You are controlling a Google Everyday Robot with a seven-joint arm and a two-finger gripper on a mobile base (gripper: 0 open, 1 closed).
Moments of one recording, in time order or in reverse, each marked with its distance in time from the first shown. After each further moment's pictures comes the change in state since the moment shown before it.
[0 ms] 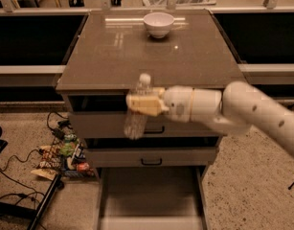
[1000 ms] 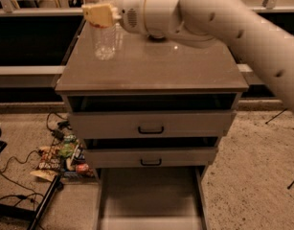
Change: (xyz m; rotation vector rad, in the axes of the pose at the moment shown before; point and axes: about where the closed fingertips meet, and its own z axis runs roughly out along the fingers) arm -0.216 0.000 0.104 0.163 -0.026 -0.288
